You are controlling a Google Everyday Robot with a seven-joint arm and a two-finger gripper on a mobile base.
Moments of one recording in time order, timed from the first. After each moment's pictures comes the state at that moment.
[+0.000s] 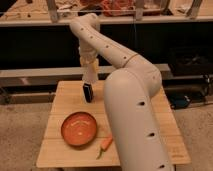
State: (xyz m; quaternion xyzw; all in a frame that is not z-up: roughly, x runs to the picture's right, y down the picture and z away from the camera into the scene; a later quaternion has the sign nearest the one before) arm -0.079 -0.112 0.816 -0.26 -0.16 -0.45 0.84
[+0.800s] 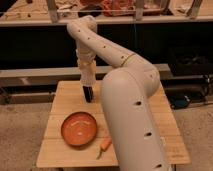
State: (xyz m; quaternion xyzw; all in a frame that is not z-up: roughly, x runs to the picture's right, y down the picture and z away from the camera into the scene) arm -0.092 -0.101 0.816 -0.27 -0.17 -0.46 0.83
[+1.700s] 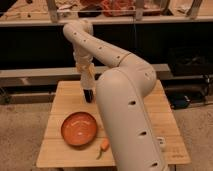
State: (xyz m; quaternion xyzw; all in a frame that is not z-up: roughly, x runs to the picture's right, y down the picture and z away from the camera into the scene) arm -0.101 -0.085 0.821 -0.29 -0.17 -0.47 0.82
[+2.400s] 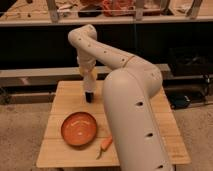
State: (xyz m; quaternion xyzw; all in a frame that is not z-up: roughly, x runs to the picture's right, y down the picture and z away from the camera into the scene) arm -0.089 -0.065 0.842 -0.27 -0.17 -0.47 0.82
